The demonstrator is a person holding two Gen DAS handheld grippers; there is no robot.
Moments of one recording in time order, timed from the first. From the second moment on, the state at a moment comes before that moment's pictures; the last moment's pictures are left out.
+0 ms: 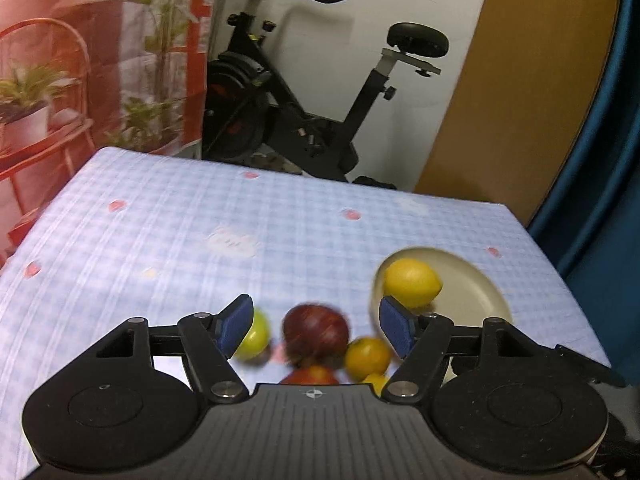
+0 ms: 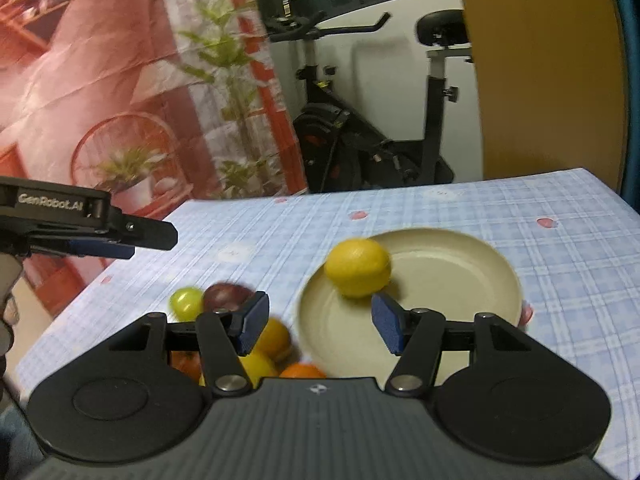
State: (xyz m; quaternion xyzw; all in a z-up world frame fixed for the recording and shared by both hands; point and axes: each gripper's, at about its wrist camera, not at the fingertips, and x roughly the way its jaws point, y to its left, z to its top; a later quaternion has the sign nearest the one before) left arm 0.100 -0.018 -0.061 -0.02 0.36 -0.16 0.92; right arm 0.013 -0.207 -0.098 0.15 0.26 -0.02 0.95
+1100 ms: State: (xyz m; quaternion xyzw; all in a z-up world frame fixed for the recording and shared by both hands) left arm 0.045 0.009 -0.127 -0.03 0.40 -0.20 0.90; right arm 0.003 -0.146 -0.136 0.14 0.38 0.13 0.90
